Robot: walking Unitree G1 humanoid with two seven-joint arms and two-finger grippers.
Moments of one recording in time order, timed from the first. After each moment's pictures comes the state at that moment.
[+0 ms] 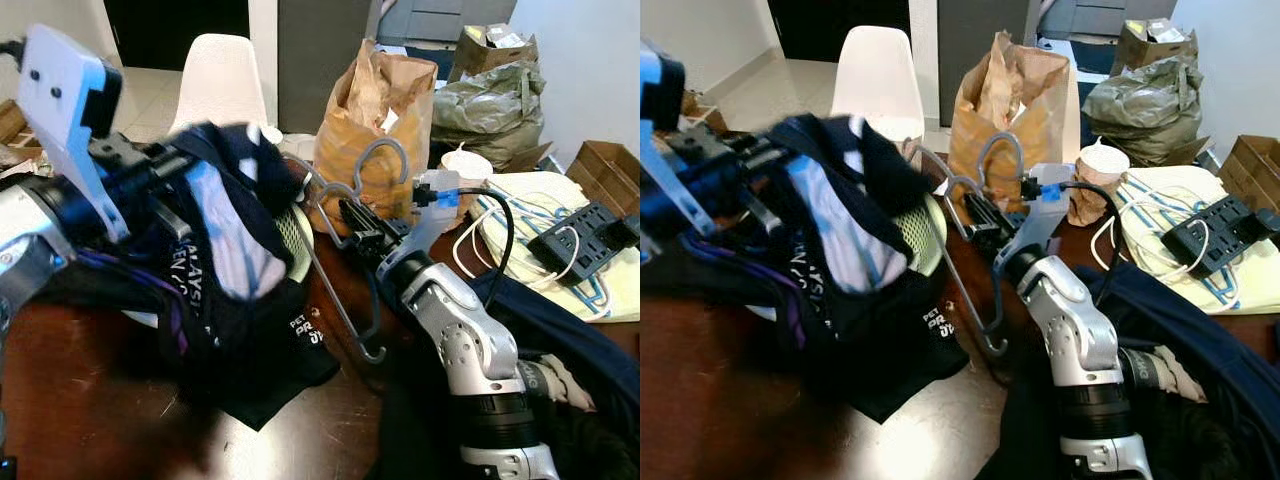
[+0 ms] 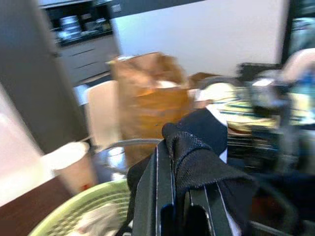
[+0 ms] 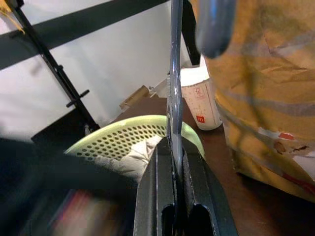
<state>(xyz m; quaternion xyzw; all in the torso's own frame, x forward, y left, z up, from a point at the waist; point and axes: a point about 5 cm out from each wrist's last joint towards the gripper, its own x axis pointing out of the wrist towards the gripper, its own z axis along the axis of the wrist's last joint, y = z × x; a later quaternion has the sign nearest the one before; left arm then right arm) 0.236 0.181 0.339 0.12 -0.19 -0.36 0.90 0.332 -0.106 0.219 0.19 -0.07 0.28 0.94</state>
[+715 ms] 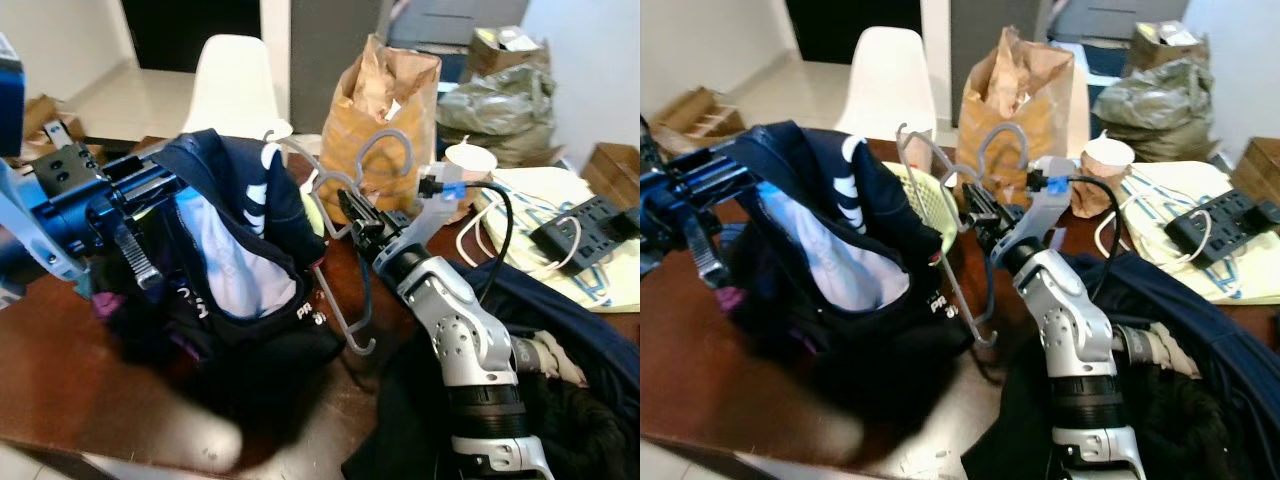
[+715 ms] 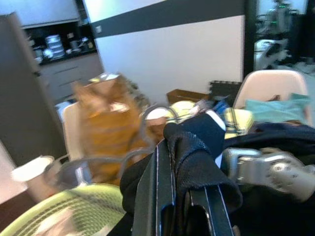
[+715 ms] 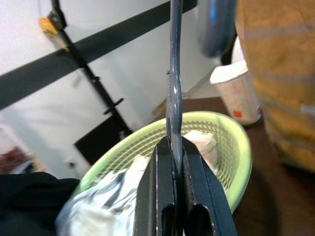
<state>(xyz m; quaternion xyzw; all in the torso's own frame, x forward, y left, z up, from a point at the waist) 0.193 0.184 0.358 0.08 -0.22 -0.43 0.87 0.340 -0.103 0.224 0.23 -0.08 0.29 0.93</state>
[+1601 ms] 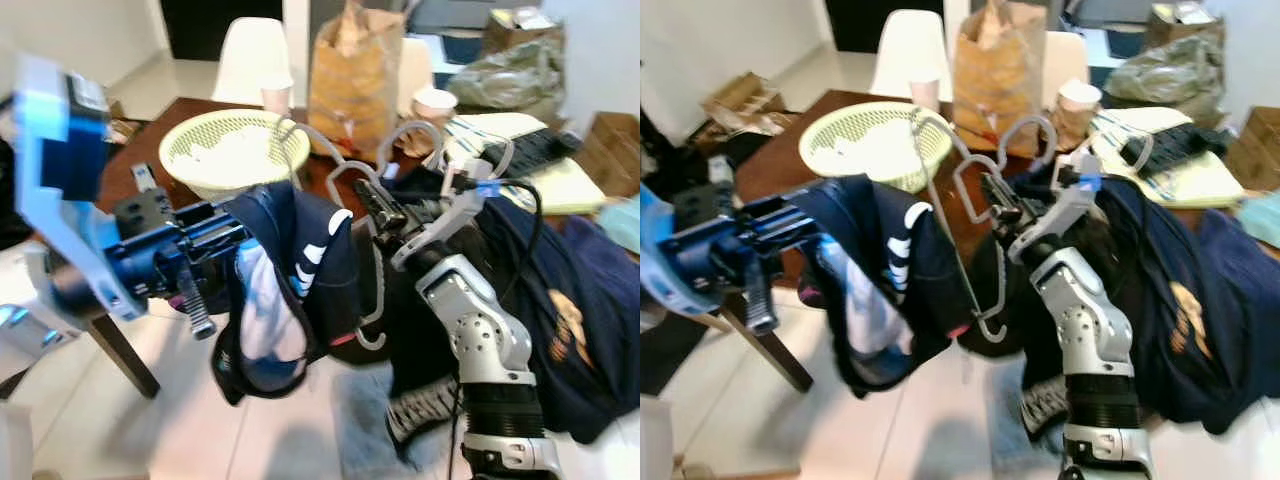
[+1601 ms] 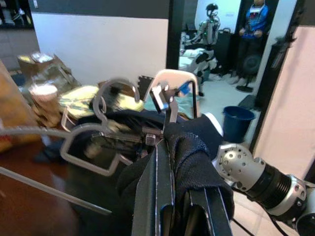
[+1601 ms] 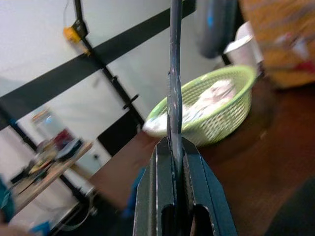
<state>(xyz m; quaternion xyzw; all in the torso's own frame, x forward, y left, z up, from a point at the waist) 0.201 0.151 0.325 0.00 -0.16 -0.49 0.86 0.334 -0.118 0.229 0.27 -0.09 0.30 0.91</state>
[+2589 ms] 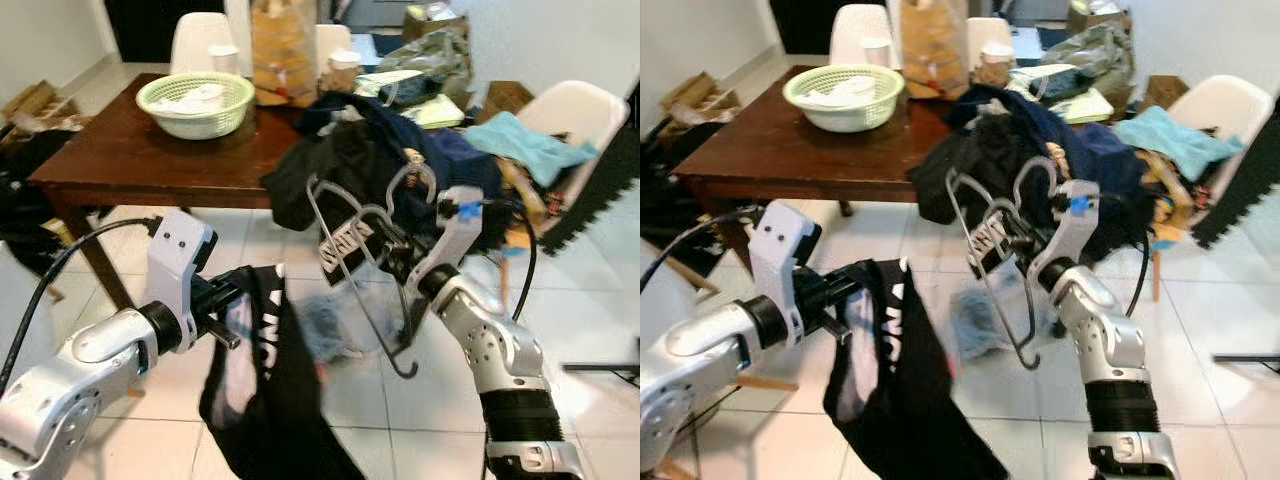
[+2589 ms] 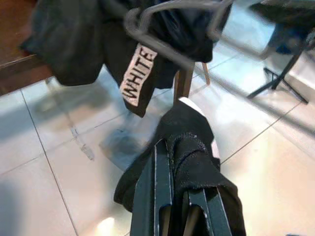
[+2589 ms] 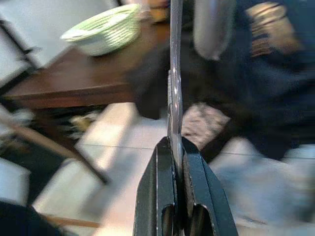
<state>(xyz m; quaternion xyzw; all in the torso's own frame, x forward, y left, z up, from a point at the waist) 0.265 0.168 0.203 0.09 0.04 -0.24 0.97 0.345 -0.165 0.182 0.13 0.02 0.18 0.97</state>
